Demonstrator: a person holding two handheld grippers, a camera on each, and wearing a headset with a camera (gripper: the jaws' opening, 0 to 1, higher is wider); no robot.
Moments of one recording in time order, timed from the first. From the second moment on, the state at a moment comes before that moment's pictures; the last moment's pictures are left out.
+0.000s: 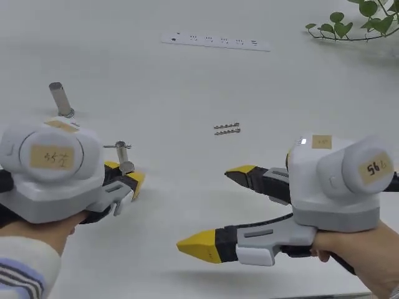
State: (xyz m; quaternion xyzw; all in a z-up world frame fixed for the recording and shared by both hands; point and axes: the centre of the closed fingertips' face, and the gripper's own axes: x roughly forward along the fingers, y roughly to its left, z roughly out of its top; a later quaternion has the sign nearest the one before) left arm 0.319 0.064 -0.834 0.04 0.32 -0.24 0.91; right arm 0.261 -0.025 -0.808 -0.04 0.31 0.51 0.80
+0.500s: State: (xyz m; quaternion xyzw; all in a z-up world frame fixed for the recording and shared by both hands) left arm 0.318 0.063 -0.830 0.04 0.31 -0.24 0.92; right arm 0.259 -0.022 -0.811 -0.04 0.32 0.51 0.80
